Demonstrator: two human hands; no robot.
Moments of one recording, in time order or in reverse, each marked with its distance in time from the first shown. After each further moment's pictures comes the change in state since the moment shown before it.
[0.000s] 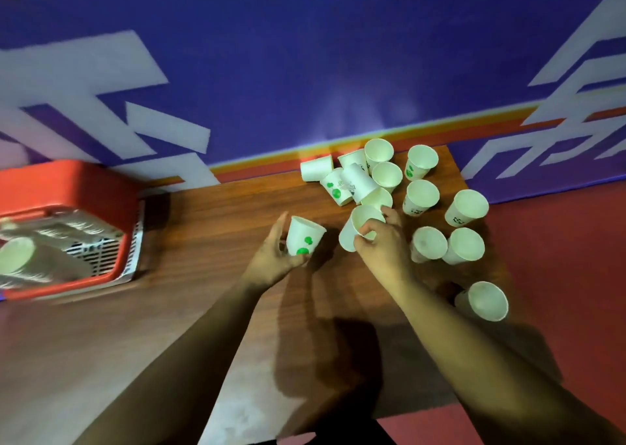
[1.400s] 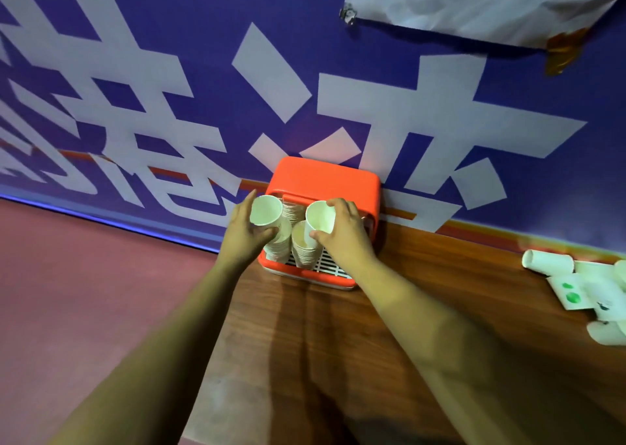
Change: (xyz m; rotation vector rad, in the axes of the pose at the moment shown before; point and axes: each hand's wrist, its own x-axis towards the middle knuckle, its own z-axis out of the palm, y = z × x) left_hand -0.156 -0.218 -0.515 0.043 0.742 0.035; right_hand -0.104 -0.501 0.338 0.043 -0.325 -0.442
